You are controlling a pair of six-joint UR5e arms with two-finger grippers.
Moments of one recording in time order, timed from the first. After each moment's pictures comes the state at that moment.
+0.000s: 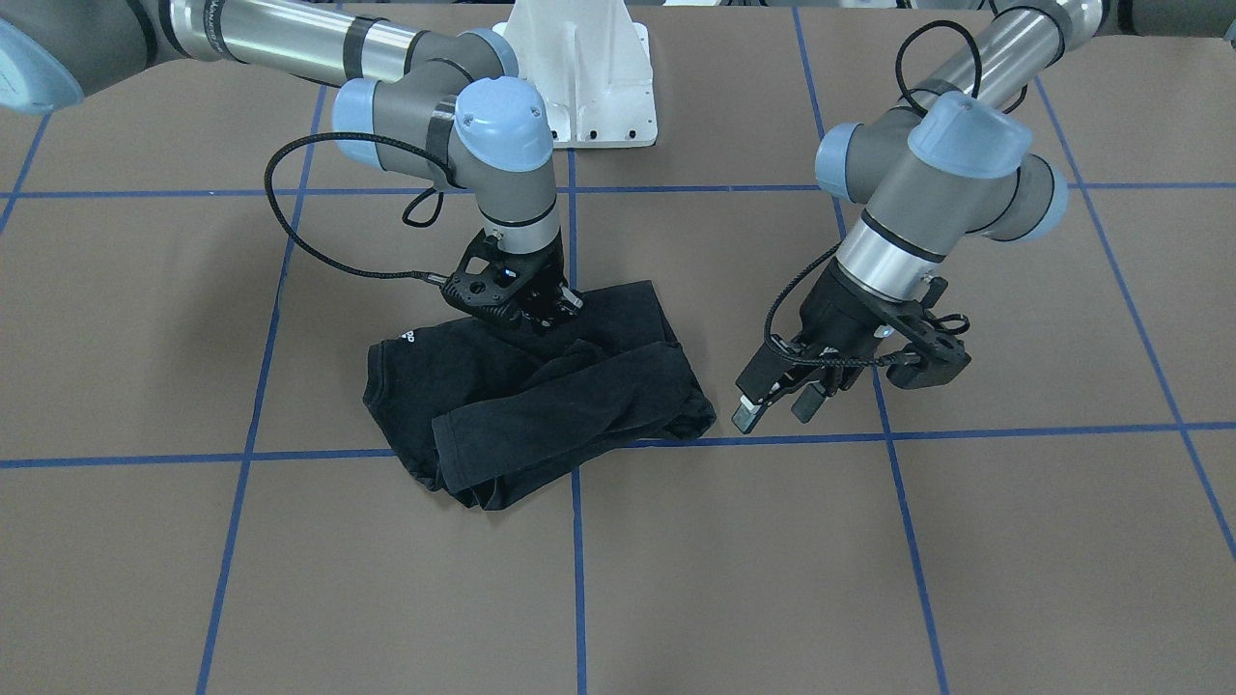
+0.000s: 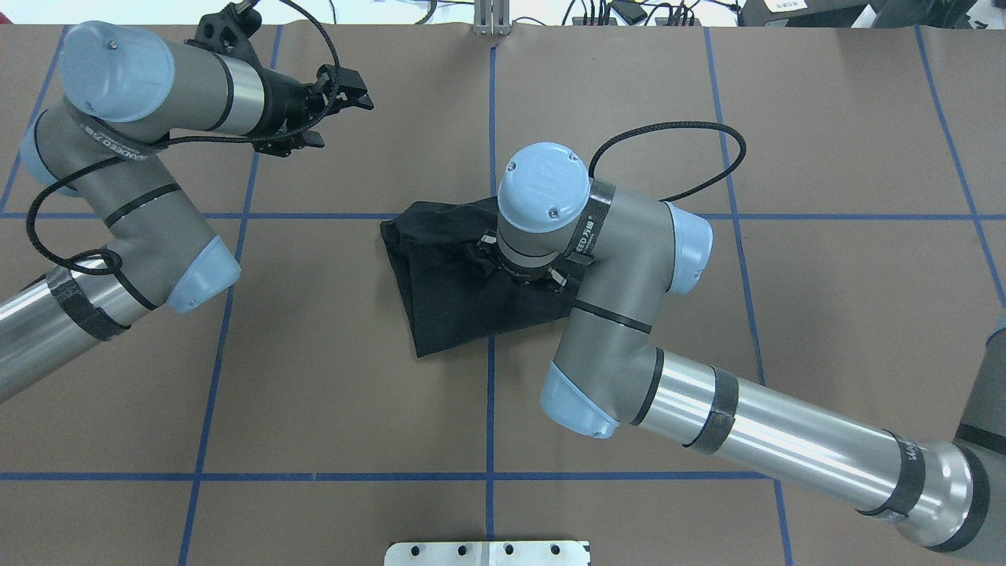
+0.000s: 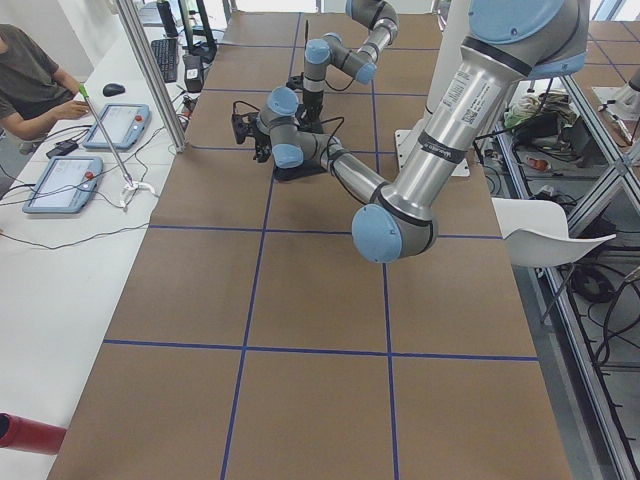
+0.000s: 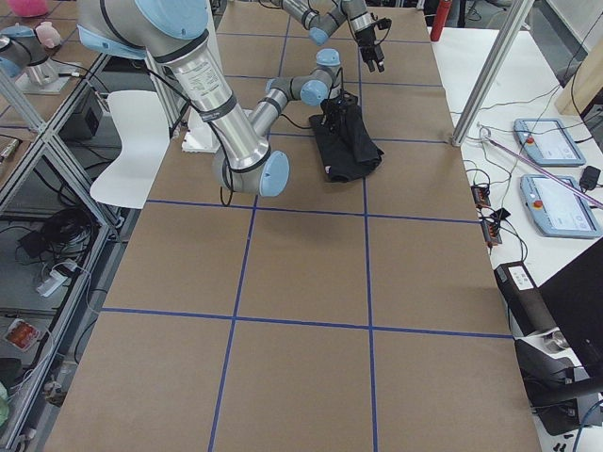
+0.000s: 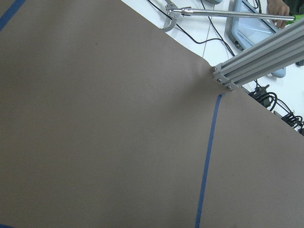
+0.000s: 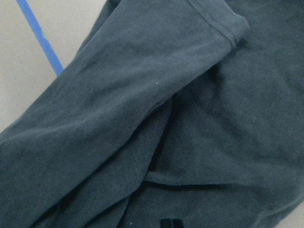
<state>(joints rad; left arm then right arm) -0.84 -2.12 -1.55 -2.30 -1.89 -1.60 0.52 -0.79 1.52 -1.53 1.83 1.72</state>
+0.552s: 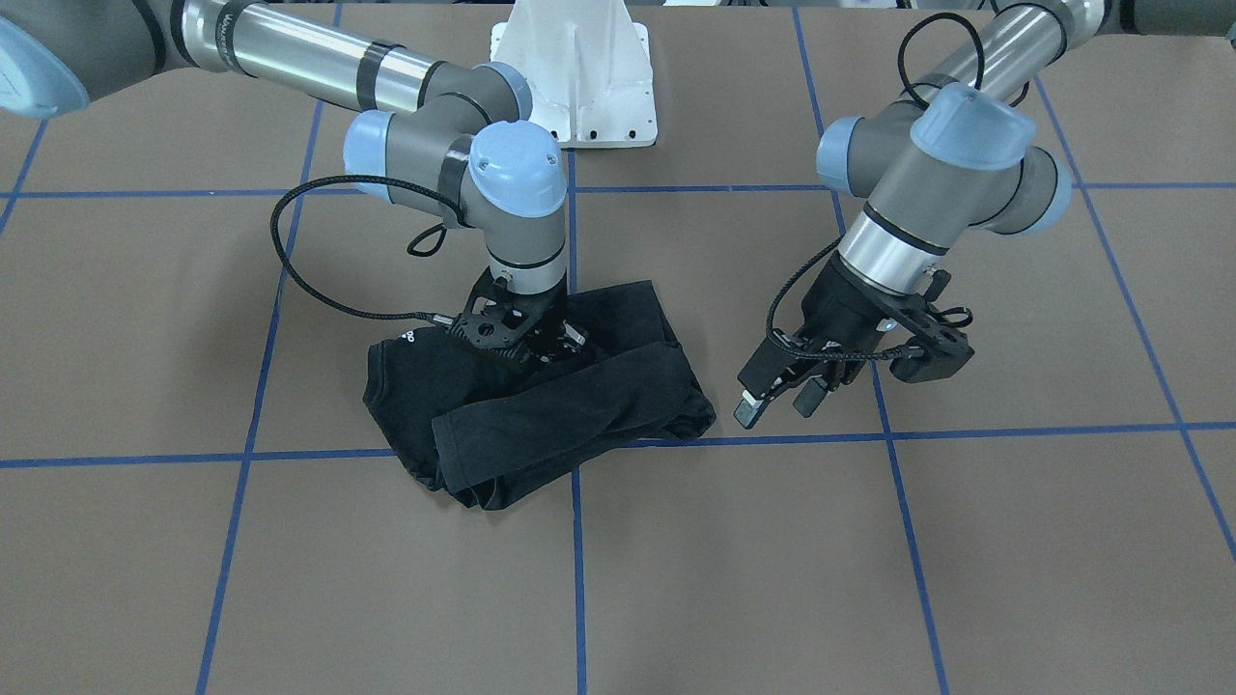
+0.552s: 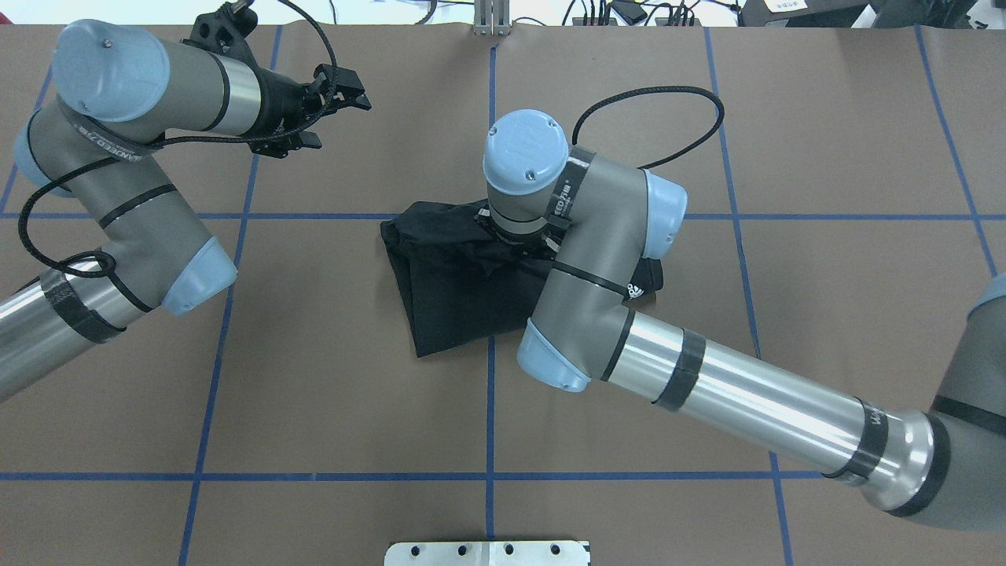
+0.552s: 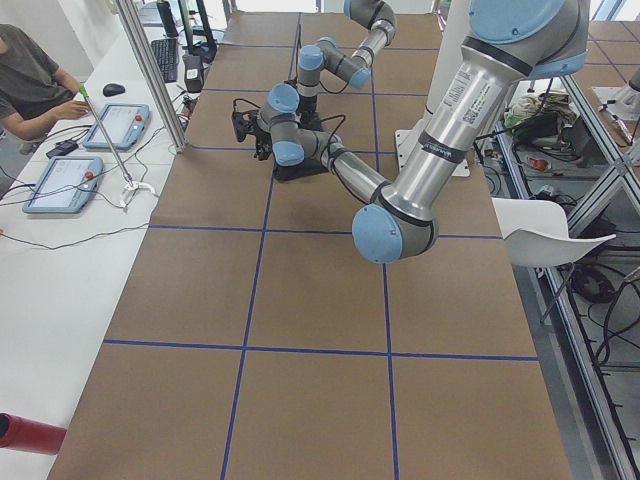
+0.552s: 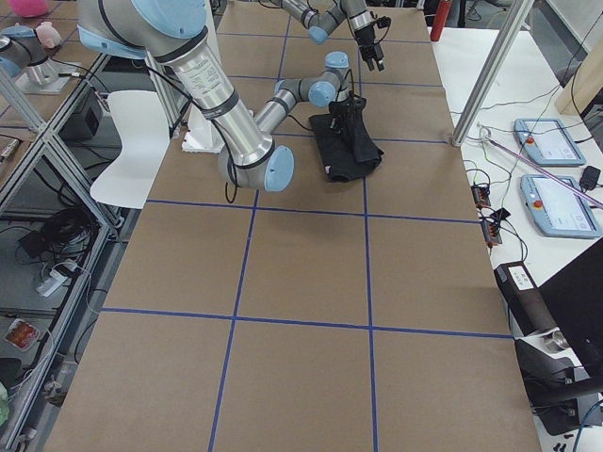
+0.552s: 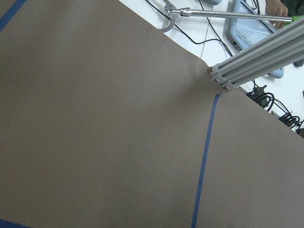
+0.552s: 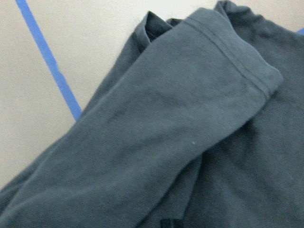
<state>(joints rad) -0.84 -2.11 -1.57 -2.28 -1.89 -1.61 0.57 -0.68 1.34 -1.52 1.83 1.65</state>
